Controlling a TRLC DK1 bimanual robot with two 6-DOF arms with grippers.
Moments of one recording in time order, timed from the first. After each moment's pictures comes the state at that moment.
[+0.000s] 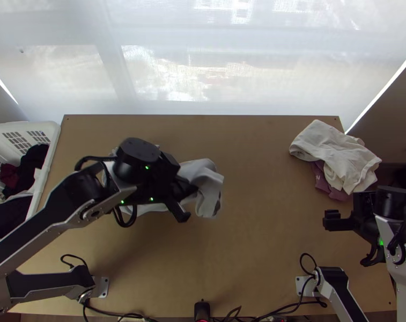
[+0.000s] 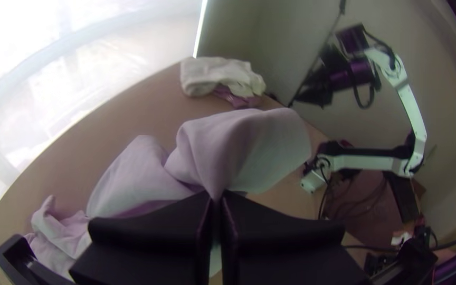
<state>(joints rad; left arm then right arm) -0.89 1.33 1.60 -0.88 0.18 -0.11 -0.04 0.71 1.05 -1.25 0.10 -0.14</state>
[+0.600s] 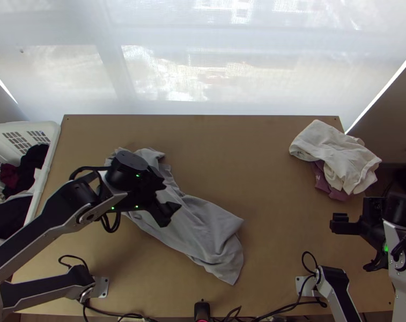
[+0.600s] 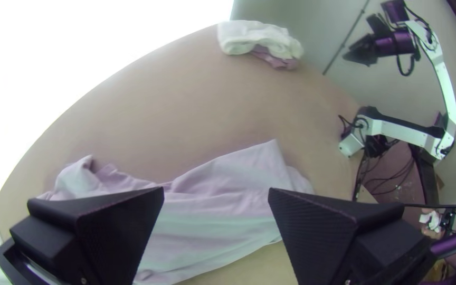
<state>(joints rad) -0.78 1.21 1.35 -0.92 0.15 -0.01 -0.16 0.66 1.05 -1.27 0.10 -0.17</state>
